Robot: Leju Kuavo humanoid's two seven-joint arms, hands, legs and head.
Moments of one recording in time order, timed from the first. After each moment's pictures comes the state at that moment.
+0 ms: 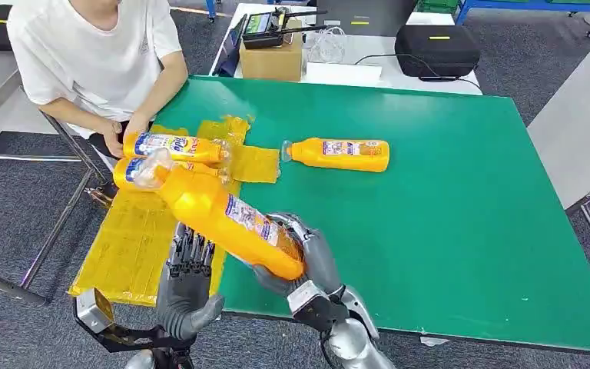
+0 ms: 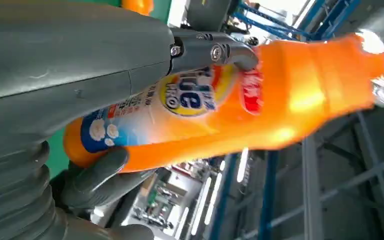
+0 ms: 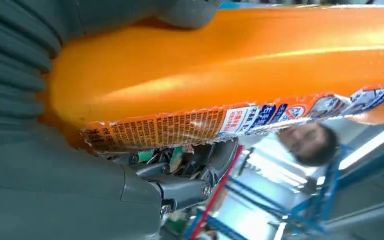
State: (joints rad) left arm 0.19 -0.20 -0.27 -1.55 0.34 -0.41 -0.51; right arm -0.15 0.22 0.58 -1.24 0.52 -0.11 -0.61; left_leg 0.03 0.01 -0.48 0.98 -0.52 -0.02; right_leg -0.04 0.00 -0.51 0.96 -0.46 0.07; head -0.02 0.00
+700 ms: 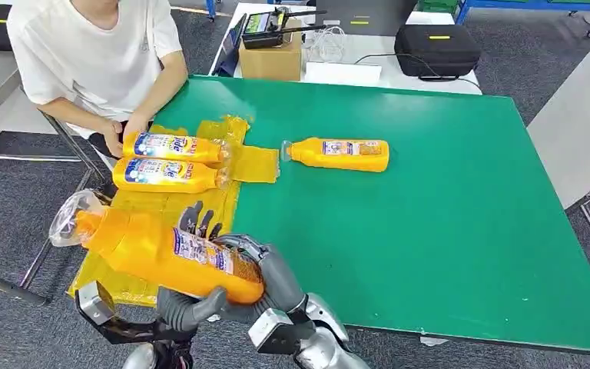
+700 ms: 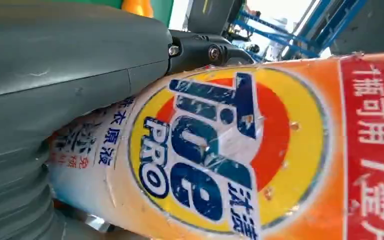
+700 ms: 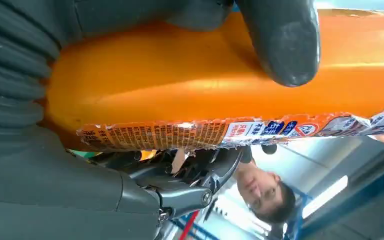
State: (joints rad) left arm 0.17 -0.20 -0.26 -1.55 0.33 -0.37 -0.54; right arm -0.21 0.24 0.78 -1.10 0.45 -0.10 -0.65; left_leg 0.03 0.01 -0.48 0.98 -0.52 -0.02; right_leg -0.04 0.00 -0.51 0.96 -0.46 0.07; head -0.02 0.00
